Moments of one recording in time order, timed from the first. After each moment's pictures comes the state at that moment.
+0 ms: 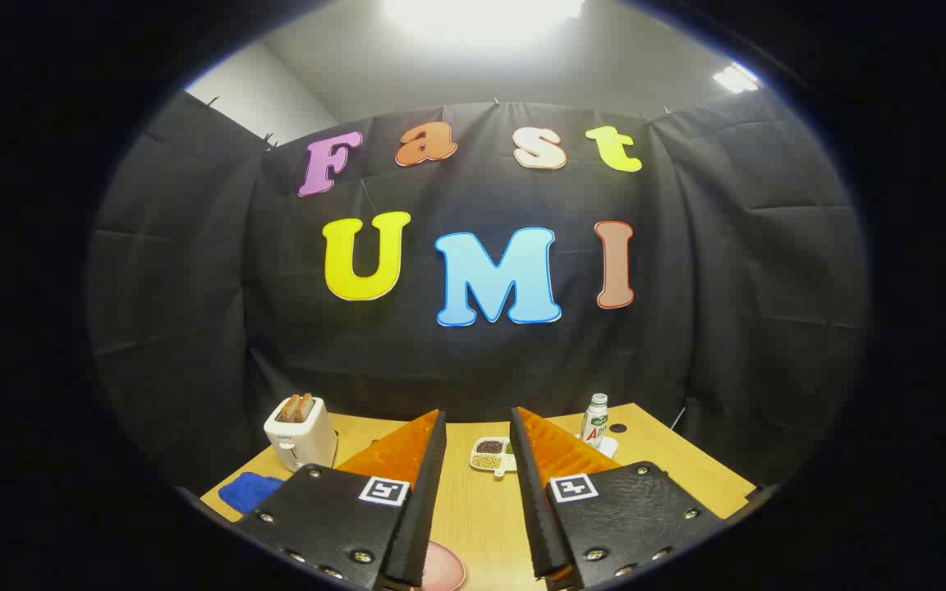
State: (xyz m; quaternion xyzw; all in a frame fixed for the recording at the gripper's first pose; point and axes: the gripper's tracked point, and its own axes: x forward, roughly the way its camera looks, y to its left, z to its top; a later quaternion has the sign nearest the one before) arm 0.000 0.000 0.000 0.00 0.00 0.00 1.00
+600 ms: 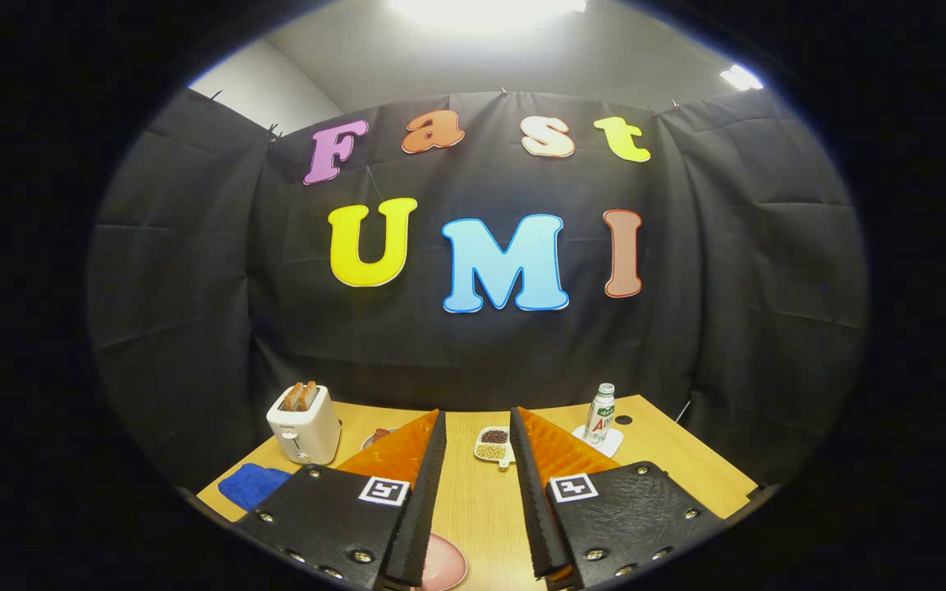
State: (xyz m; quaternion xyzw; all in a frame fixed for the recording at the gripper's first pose) arm 0.006 0.006 -0.014 0.00 0.02 0.01 1.00
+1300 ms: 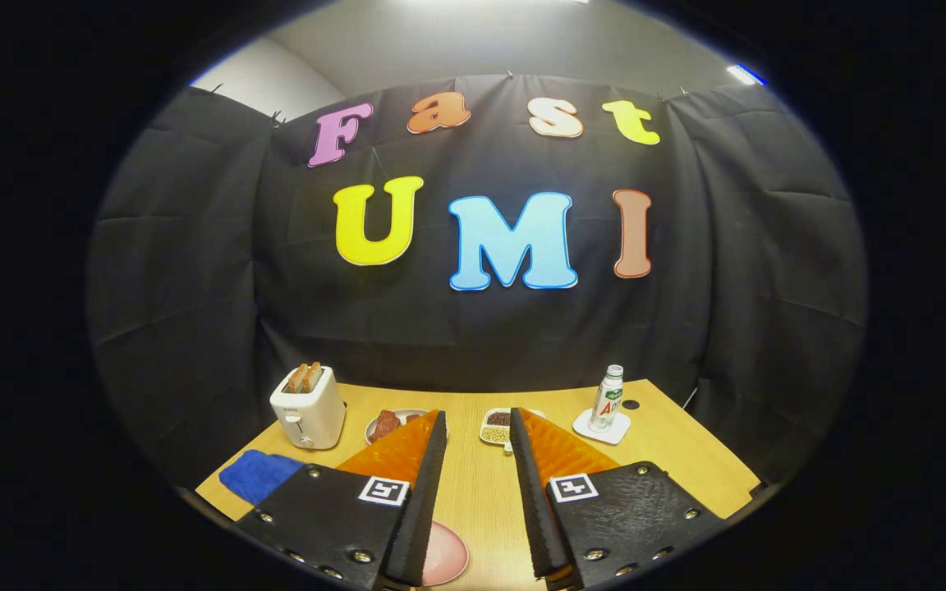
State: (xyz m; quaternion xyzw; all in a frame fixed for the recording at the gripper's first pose) arm 0.011 0.010 -0.042 -0.01 0.07 0.03 1.00
